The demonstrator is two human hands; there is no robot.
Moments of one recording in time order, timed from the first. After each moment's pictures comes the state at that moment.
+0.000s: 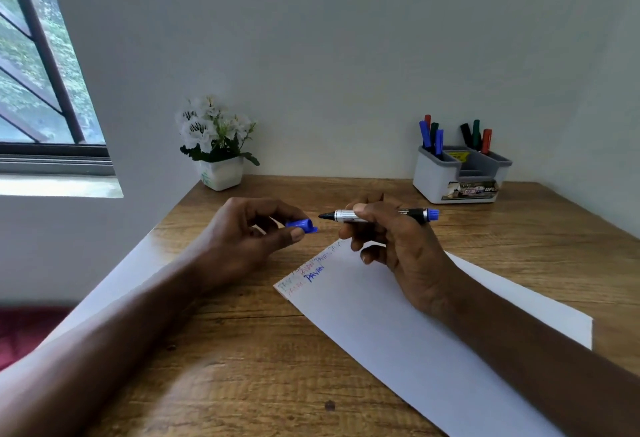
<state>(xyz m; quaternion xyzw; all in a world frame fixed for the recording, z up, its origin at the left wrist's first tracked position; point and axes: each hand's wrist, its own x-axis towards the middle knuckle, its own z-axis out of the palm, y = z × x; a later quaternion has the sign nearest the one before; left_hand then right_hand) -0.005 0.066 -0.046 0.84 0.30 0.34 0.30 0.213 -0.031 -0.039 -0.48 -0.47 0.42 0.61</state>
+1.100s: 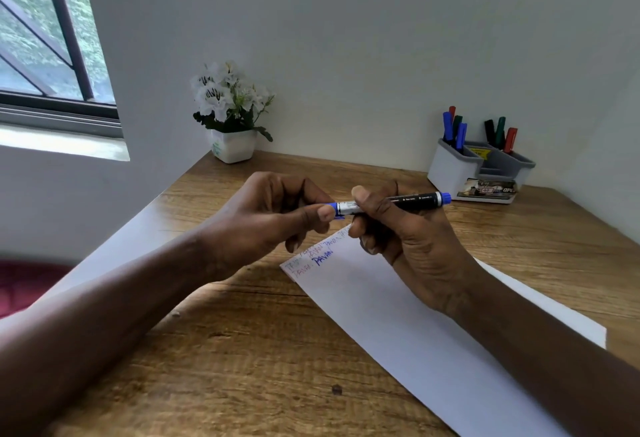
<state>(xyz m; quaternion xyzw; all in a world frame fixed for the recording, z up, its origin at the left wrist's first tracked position) 0.004 0.045 -0.045 0.75 0.19 0.37 0.52 0.201 -0.034 -0.036 -0.42 -0.53 0.43 0.60</state>
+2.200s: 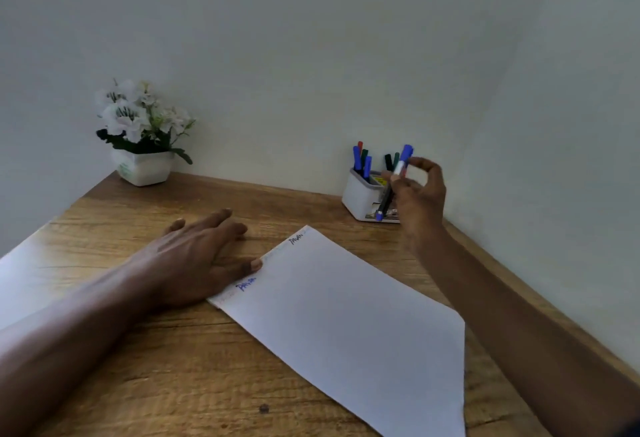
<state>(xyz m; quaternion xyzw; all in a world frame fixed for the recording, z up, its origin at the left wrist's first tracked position) 0.012 0.076 -0.058 0.91 0.39 0.07 0.11 0.329 0.001 0.003 -0.59 -0.34 0.06 0.73</state>
